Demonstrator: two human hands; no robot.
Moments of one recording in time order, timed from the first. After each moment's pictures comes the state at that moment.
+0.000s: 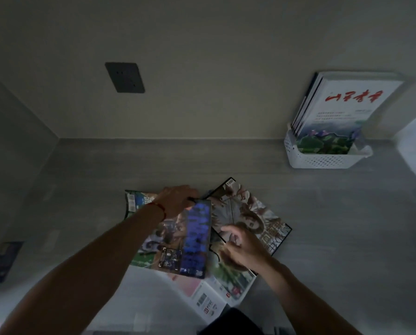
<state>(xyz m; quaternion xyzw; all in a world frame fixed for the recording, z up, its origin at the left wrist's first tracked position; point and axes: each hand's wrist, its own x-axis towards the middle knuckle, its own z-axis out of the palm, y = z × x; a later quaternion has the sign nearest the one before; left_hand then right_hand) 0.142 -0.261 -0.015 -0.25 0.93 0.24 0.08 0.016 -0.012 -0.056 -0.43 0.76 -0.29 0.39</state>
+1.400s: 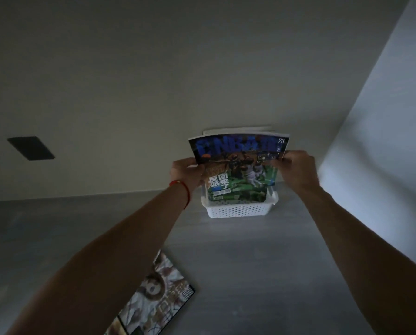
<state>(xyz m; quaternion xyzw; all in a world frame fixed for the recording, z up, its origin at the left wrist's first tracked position) -0.243 -0.120 0.126 -0.46 0.58 0.61 -0.27 -0.446 0.058 0.121 -0.34 0.85 -0.40 0.00</state>
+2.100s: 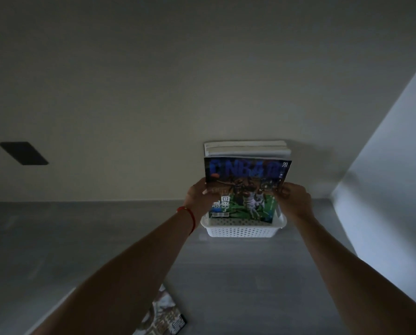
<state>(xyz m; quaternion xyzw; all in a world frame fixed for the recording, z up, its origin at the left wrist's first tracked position) -0.282 -0.137 0.055 -0.41 0.65 0.60 -0.23 -0.481 0.020 0.030 -0.27 0.87 -0.39 0.12</state>
